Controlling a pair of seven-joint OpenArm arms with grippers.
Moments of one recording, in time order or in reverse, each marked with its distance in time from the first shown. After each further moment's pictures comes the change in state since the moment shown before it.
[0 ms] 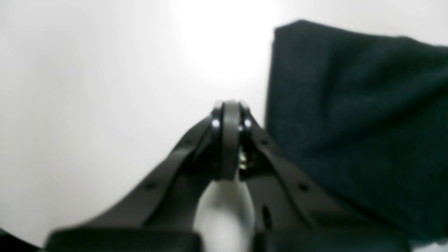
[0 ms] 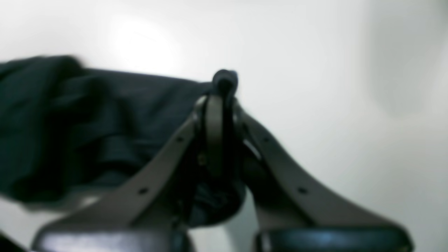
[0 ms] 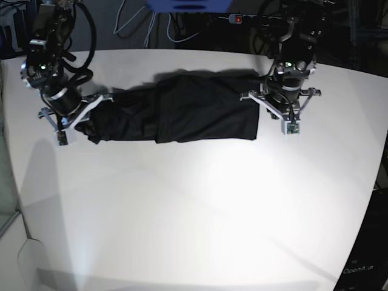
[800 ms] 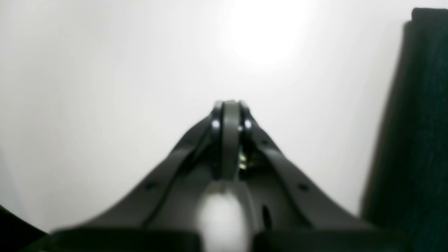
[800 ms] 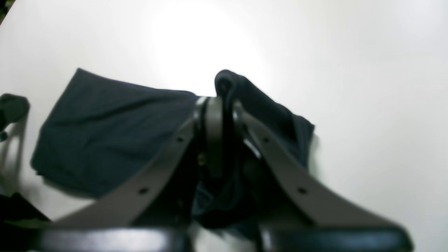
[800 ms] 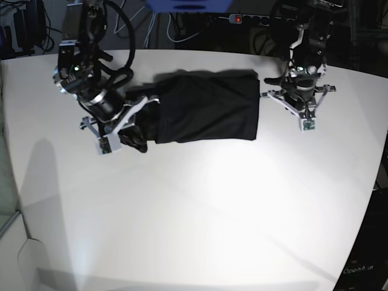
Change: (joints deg) left arm -1.1 -1.5 -4.4 -7.8 0.4 0.0 -2.0; right arm 1.8 -7.3 -11.5 3.6 -0.3 0.0 0.0
